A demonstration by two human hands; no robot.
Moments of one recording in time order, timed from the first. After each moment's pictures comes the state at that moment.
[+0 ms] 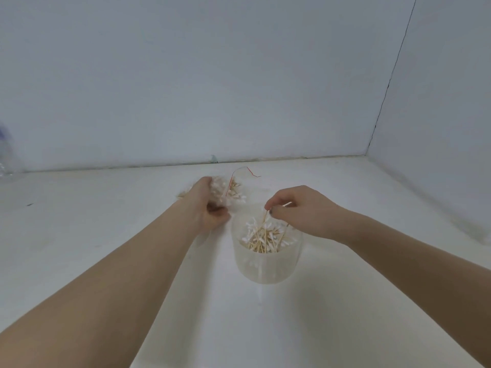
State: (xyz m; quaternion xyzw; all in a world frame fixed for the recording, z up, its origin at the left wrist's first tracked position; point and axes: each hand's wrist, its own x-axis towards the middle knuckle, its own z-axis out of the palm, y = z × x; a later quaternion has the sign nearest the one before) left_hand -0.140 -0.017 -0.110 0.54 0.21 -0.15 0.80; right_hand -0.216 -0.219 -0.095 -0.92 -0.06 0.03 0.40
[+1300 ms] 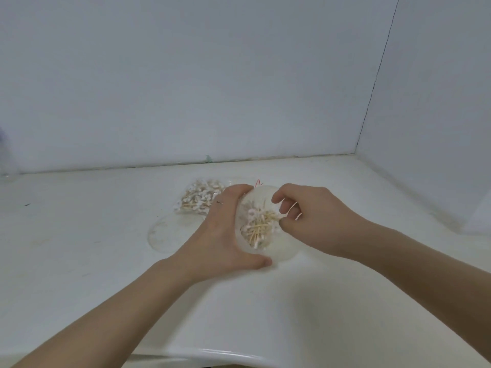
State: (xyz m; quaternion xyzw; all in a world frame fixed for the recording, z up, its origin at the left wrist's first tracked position) left_hand -0.244 -0.015 -0.130 0.86 -0.31 0.05 0.41; right_hand -0.280 -0.222 -0.075 -0.95 -0.08 -0.06 0.29
